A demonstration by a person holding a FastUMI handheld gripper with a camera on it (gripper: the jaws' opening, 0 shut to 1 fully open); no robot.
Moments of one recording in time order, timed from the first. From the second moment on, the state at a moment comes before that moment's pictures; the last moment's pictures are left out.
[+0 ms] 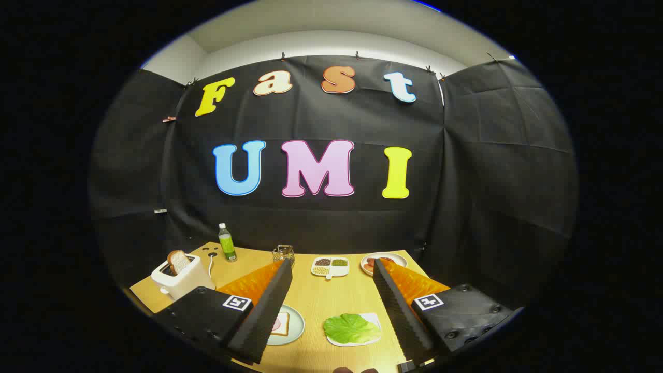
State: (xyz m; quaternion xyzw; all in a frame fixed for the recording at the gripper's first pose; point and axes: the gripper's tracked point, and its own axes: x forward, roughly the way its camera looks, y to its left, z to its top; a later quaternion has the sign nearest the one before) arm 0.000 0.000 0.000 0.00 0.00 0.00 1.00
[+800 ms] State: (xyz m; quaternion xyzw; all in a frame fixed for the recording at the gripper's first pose) arm -0.003 0.036 -0.019 -0.01 0.04 0.00 1.00
